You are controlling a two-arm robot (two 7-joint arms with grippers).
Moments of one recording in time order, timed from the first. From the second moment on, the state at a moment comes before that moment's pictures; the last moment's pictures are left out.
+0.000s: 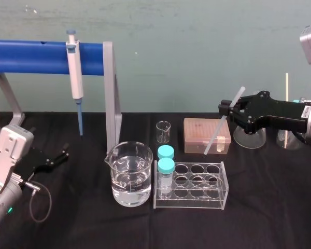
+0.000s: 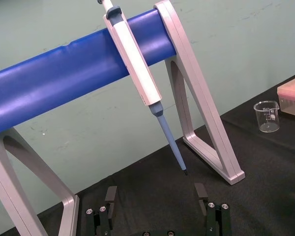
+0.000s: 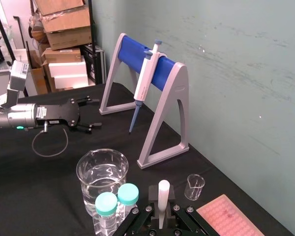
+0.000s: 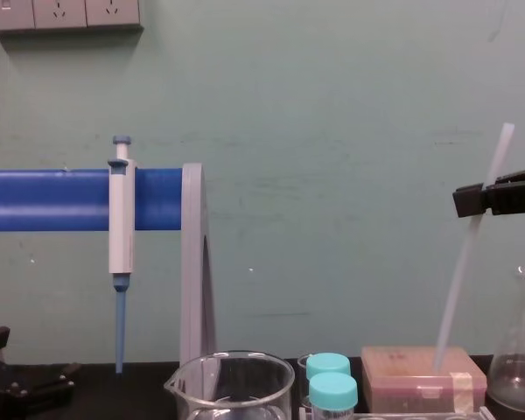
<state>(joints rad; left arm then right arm) -0.20 0.60 0.45 -1.41 -0.25 -0.12 0.03 0.54 0.84 -0.50 -1.64 0.69 0.31 0.65</state>
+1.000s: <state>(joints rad) -0.20 0.60 0.45 -1.41 -0.25 -0.12 0.03 0.53 0.84 -0.50 -1.64 0.70 0.31 0.64</state>
